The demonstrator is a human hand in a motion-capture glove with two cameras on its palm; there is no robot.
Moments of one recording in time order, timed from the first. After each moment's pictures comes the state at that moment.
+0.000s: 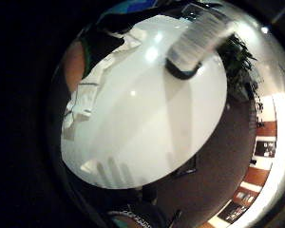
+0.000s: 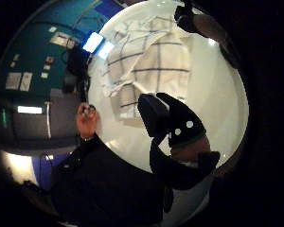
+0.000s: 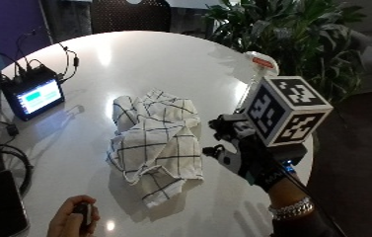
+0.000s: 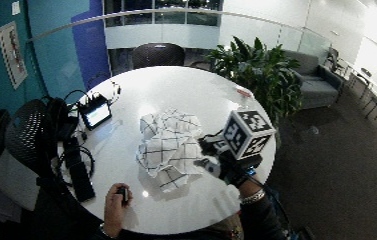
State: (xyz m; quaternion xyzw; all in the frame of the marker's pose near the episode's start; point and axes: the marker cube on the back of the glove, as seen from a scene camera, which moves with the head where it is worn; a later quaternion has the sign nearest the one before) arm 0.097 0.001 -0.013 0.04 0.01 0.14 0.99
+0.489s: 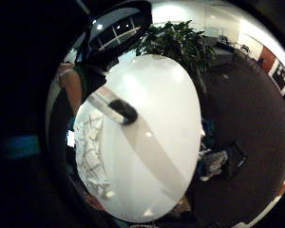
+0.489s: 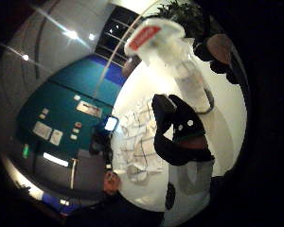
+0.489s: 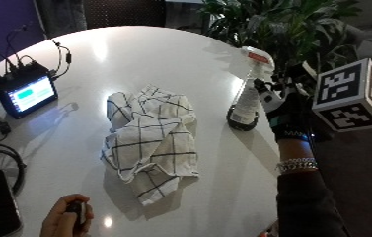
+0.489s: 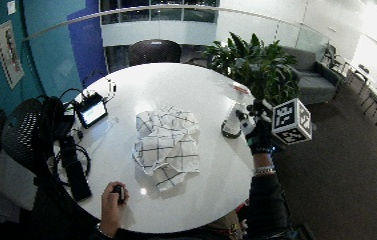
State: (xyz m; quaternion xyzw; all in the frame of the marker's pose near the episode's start) arm 0.204 -0.016 -0.065 0.31 -0.13 0.36 0.87
